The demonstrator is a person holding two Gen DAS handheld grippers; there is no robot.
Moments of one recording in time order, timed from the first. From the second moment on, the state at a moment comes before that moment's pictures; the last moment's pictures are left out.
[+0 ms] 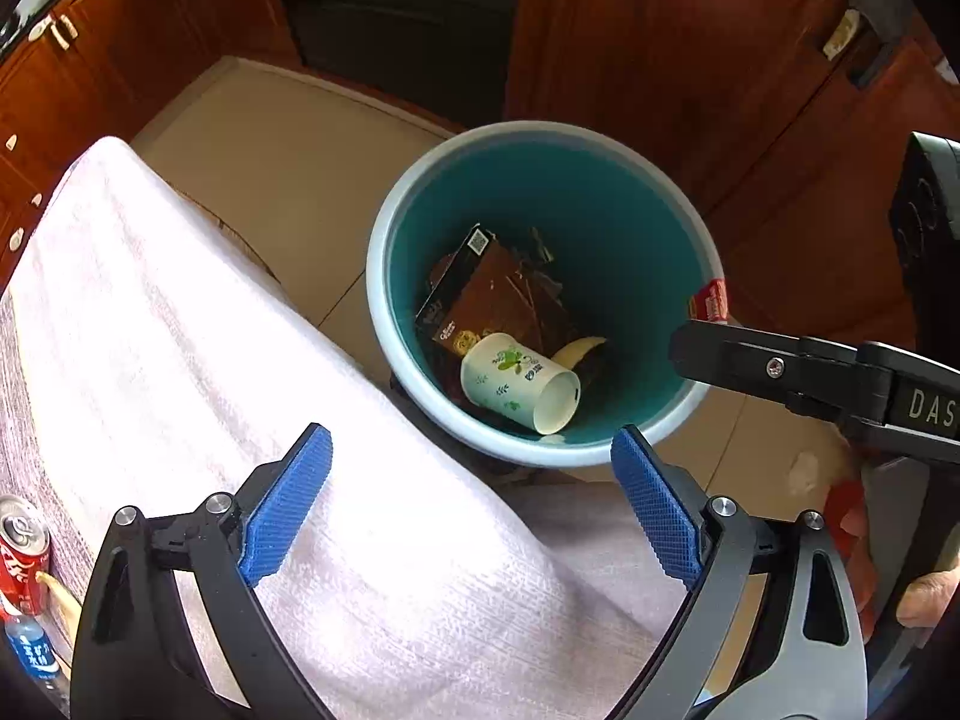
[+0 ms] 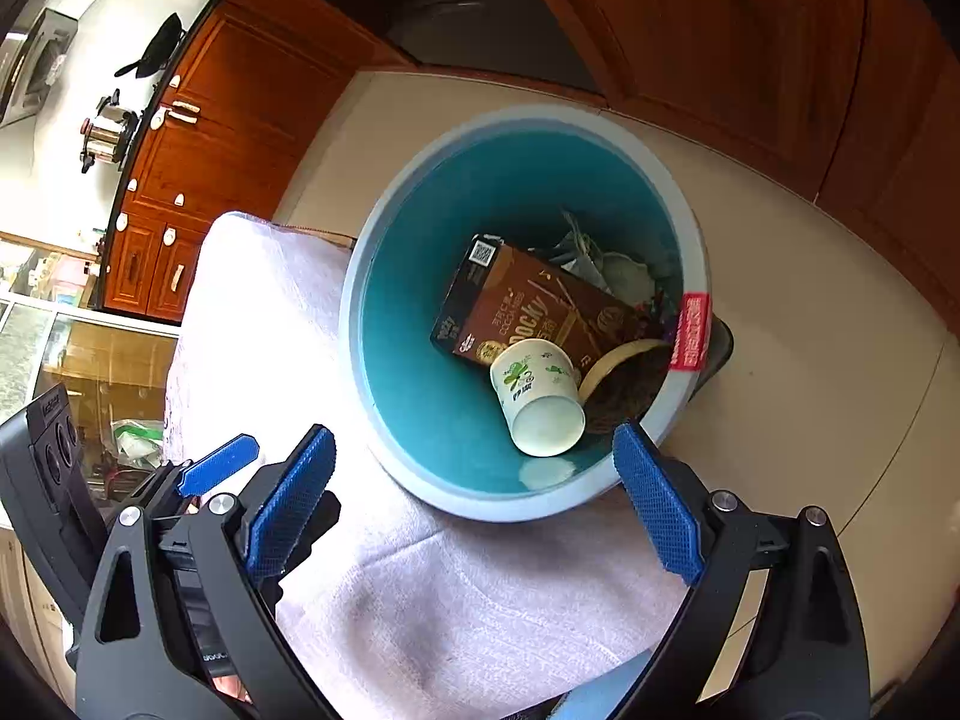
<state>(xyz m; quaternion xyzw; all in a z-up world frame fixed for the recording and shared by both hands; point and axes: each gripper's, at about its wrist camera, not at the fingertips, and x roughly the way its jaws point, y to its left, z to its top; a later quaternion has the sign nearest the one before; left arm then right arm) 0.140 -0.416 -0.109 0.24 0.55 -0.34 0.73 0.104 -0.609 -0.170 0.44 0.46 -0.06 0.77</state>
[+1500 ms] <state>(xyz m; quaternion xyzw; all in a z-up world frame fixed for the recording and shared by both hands) 0.164 -0.051 -0.065 0.08 0.54 -0.16 0.82 0.179 -0.307 -0.087 0.18 0.49 0.16 0.83</state>
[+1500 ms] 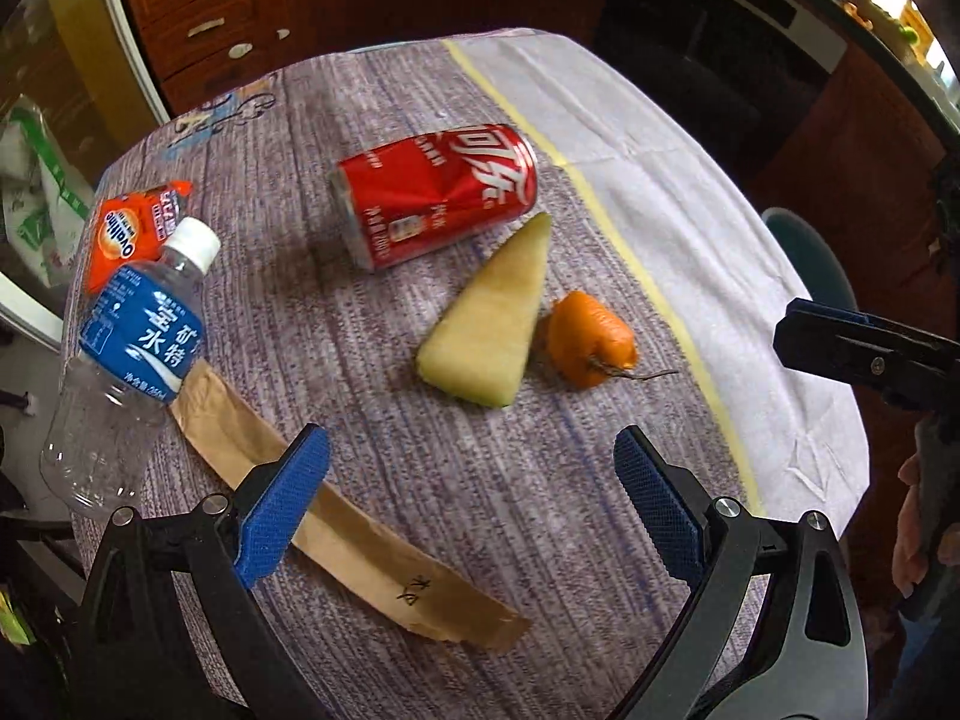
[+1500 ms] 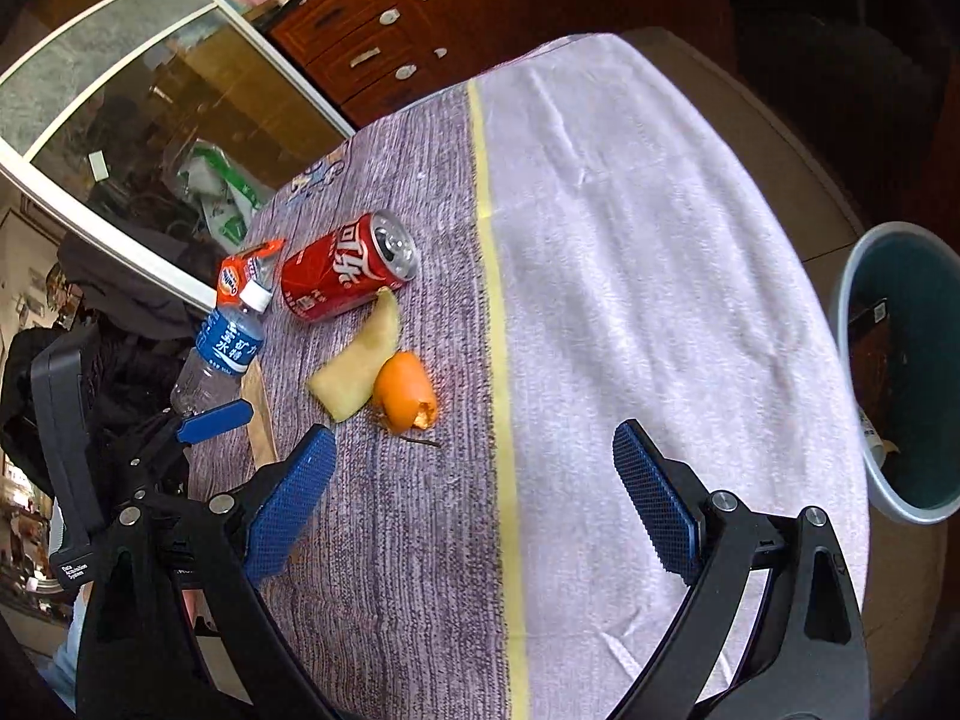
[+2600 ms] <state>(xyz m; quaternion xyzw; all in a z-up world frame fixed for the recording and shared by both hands) 0.202 -0.061 -0.101 0.10 0.55 -0.20 0.81 0.212 -0.253 -0.129 0.12 0.53 0.18 0.82</state>
